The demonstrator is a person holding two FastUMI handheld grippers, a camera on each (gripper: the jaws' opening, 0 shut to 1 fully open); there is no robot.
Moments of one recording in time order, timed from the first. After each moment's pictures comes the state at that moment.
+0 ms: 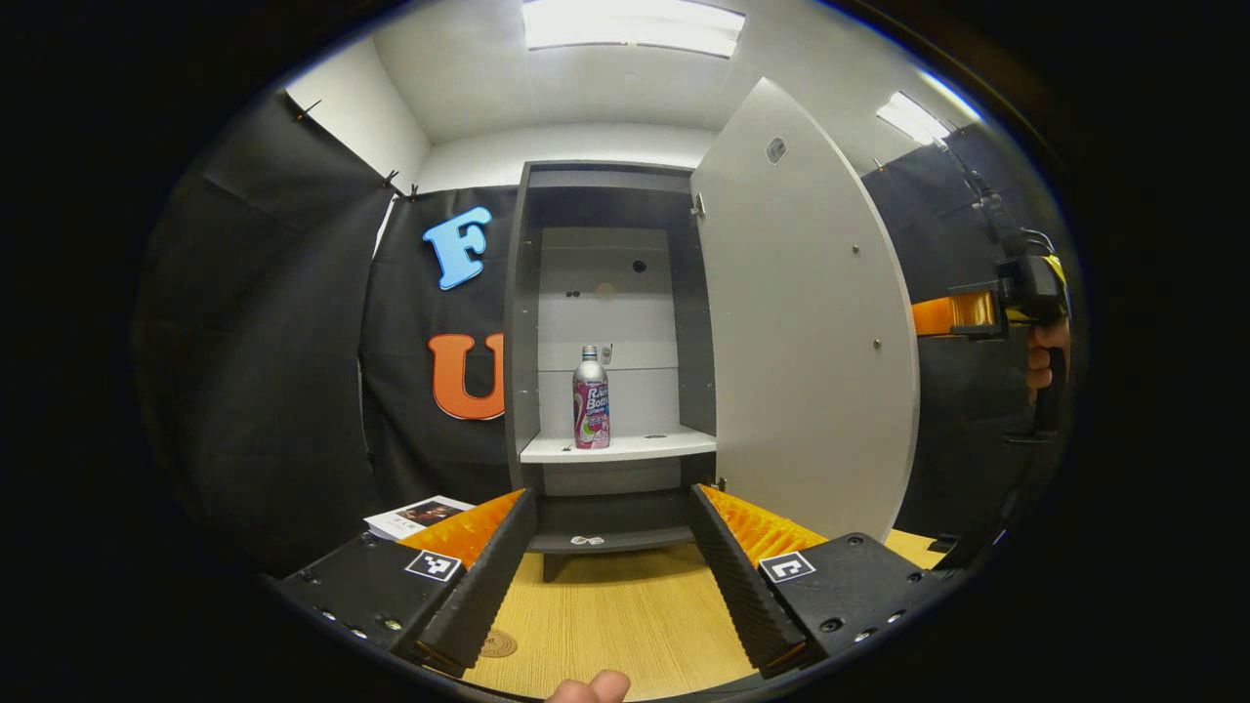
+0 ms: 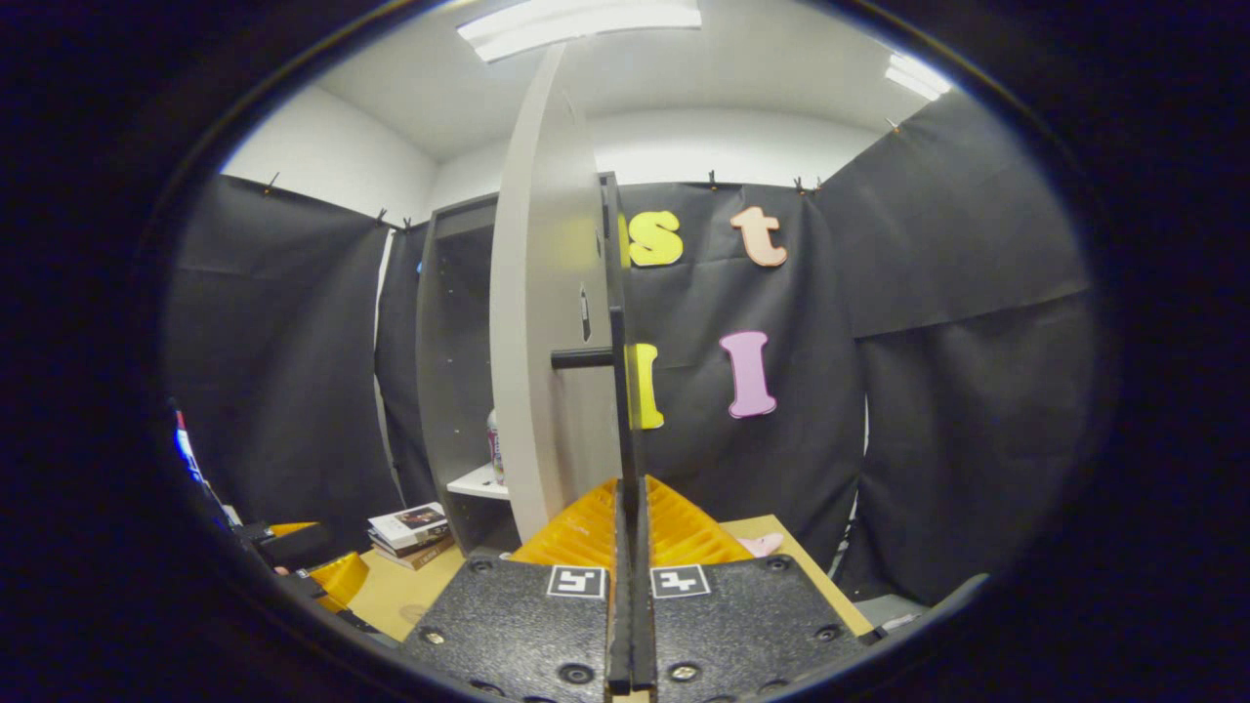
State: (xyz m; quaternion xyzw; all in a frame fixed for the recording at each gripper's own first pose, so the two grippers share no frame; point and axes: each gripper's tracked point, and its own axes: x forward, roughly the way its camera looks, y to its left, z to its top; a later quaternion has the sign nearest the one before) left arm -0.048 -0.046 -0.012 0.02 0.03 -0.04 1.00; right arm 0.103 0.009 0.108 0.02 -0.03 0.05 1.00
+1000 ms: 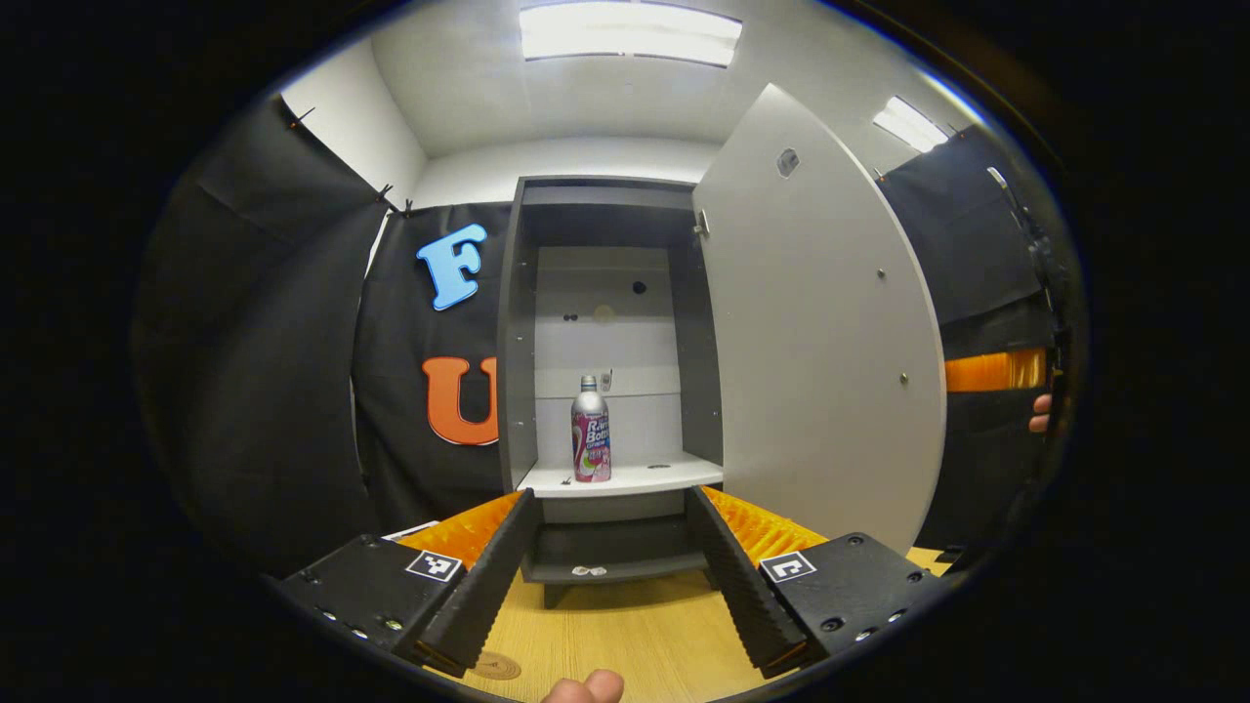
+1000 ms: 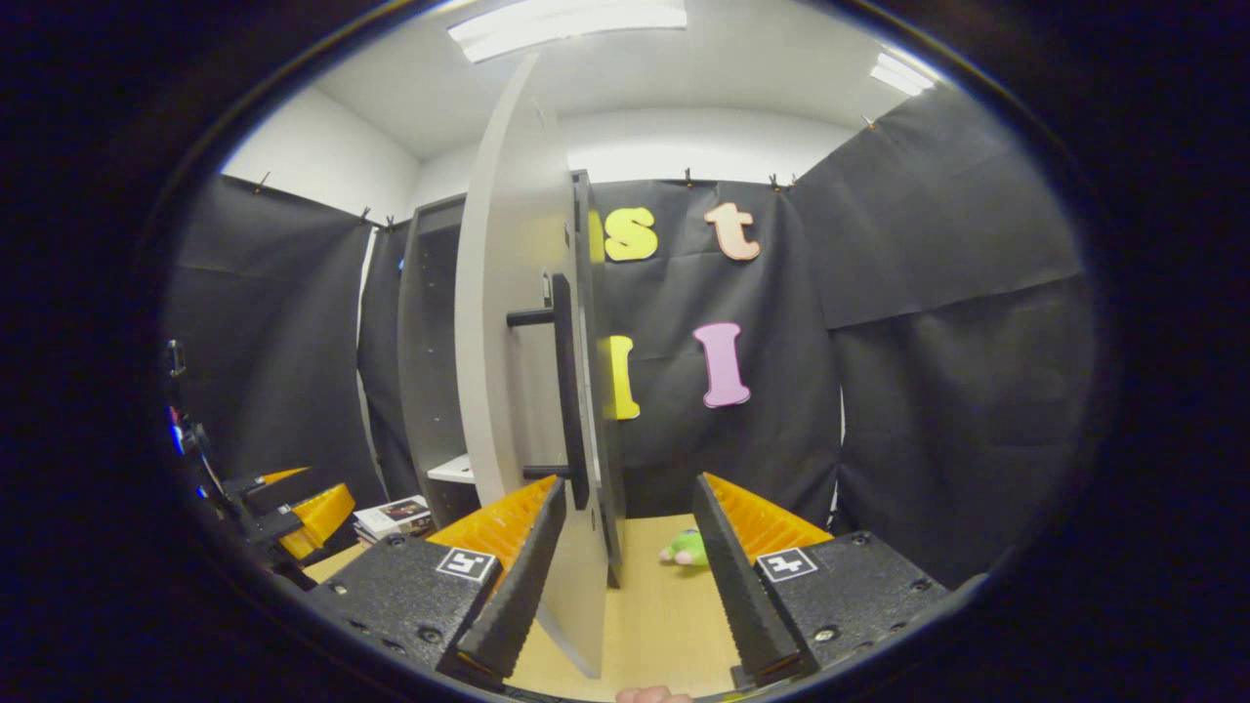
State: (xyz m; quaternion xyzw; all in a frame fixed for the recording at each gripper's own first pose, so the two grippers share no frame) left arm 0.010 -0.042 0.032 0.02 -0.02 -0.04 1.00; right arm 0.086 -0.028 0.086 0.02 -0.02 0.02 1.00
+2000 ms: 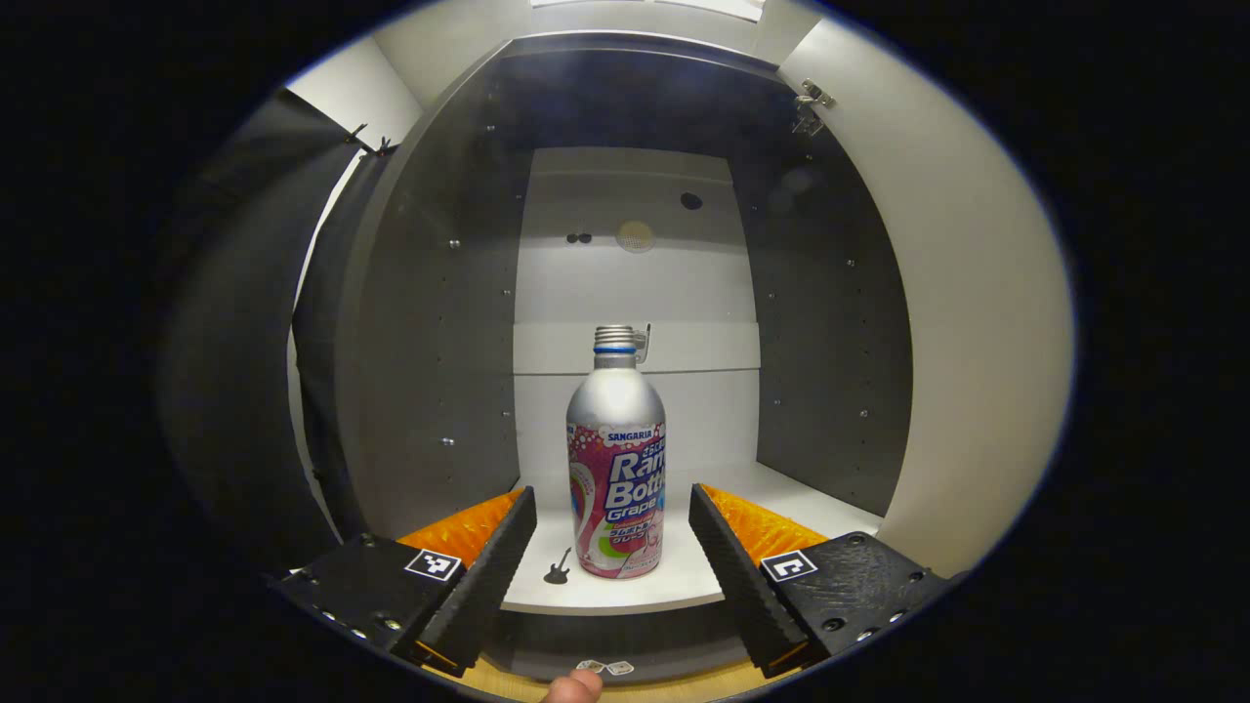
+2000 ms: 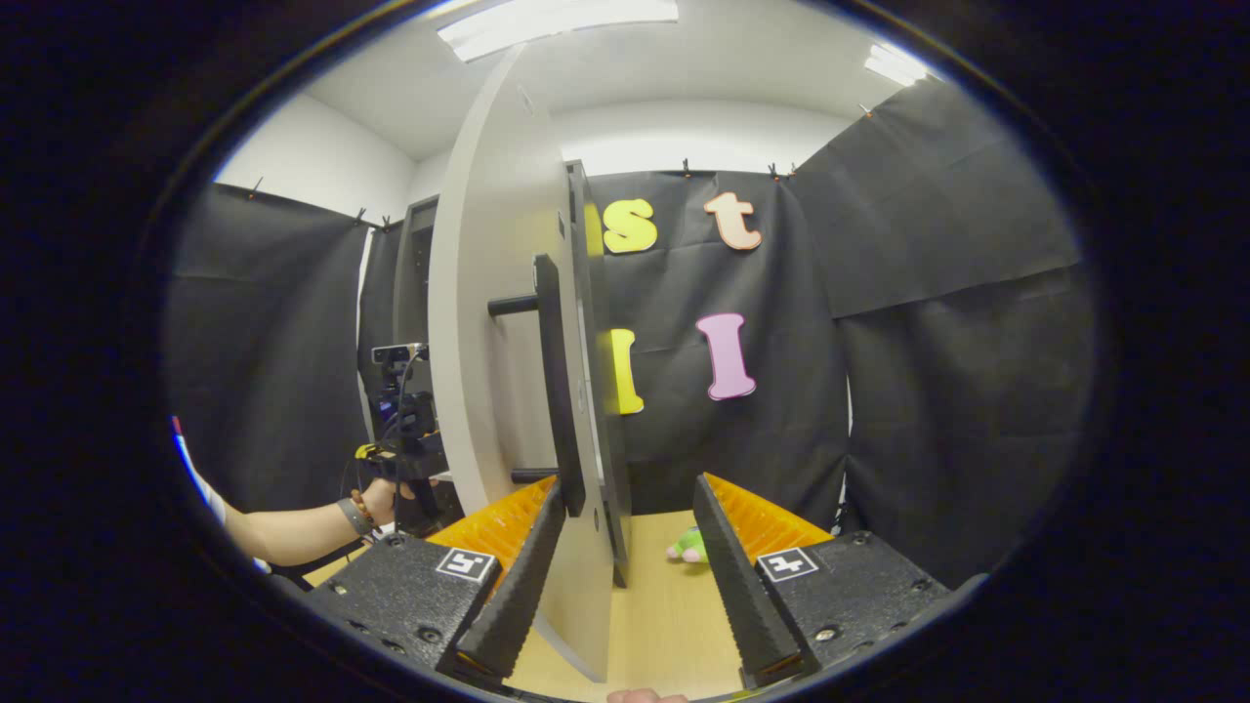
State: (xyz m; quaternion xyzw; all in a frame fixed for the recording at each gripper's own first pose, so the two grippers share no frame) left arm 0.320 -0.013 -0.037 0.01 0.04 -0.02 1.00; right arm 0.100 -0.029 0.083 0.03 -0.01 0.03 1.00
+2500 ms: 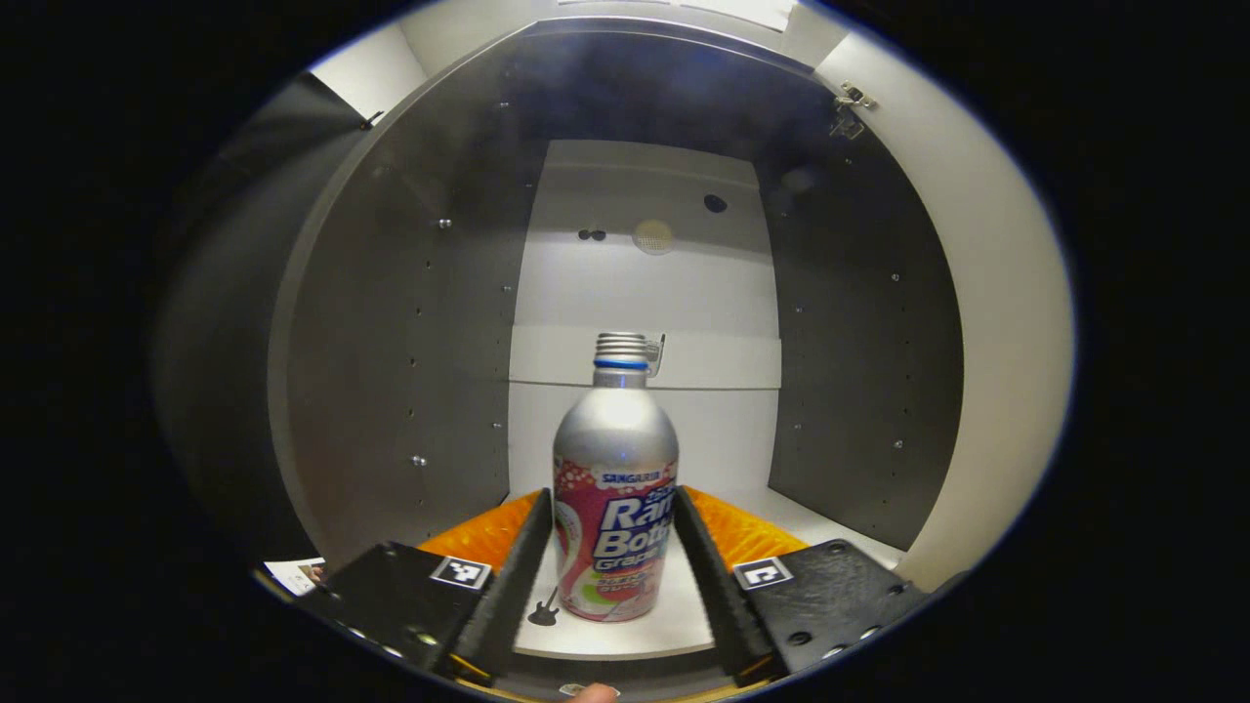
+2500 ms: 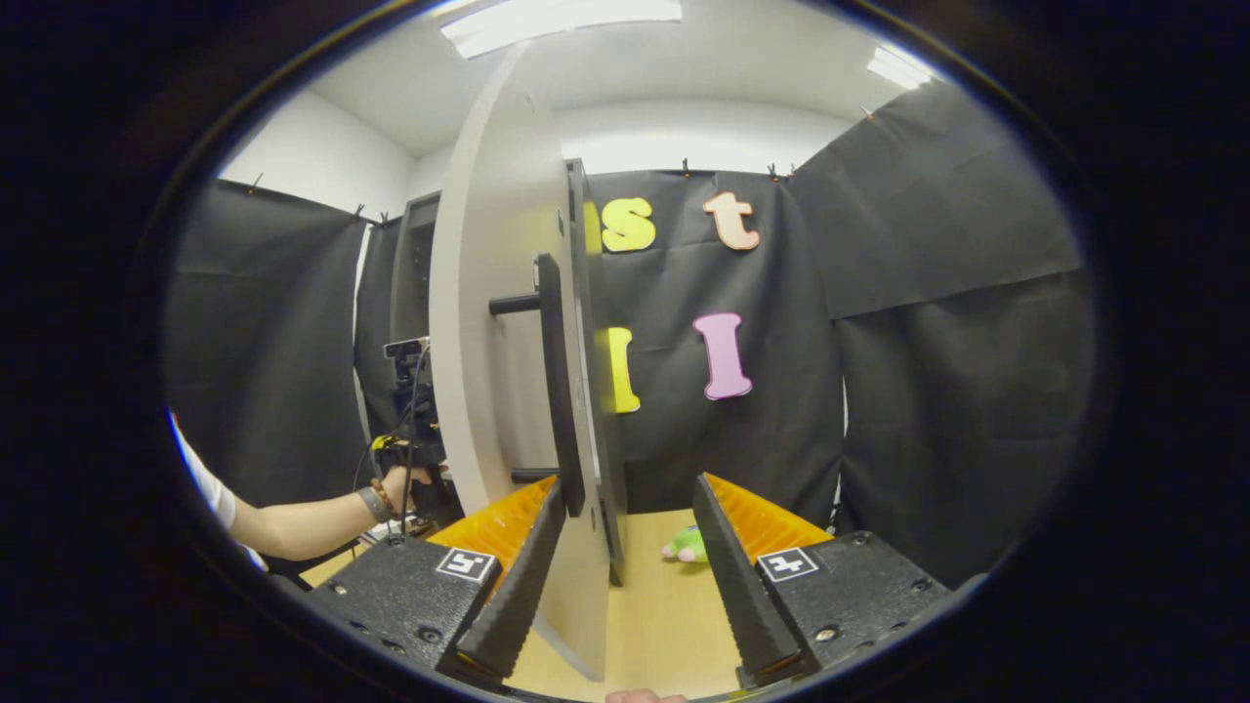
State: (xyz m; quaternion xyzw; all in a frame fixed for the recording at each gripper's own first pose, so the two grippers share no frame) left arm 0.356 -0.008 -0.032 -0.02 0.03 -0.01 1.00; right arm 0.100 -0.029 0.084 0.03 -0.01 0.02 1.00
